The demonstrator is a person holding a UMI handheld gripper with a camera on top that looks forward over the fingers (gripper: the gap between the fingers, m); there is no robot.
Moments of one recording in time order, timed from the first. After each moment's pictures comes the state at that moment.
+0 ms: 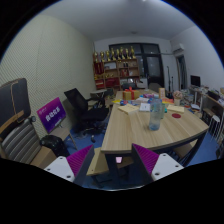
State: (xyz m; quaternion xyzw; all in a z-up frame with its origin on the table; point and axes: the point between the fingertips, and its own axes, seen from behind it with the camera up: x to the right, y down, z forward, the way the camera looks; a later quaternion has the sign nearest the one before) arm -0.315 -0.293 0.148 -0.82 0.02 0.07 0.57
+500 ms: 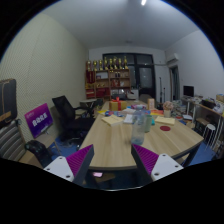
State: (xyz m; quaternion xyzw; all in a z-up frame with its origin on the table) arm -0.216 -0.219 0.144 -0.79 0.03 0.01 0.61
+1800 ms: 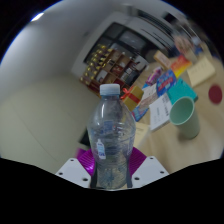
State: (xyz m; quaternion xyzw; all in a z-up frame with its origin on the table) arm -0.147 0.122 0.176 -0.72 0.21 0.42 0.51
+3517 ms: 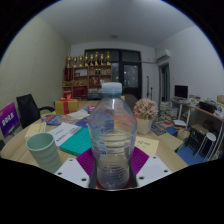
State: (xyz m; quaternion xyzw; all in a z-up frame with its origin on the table) arm 0.221 0.175 0.048 -0.78 0.06 -0.05 0.62
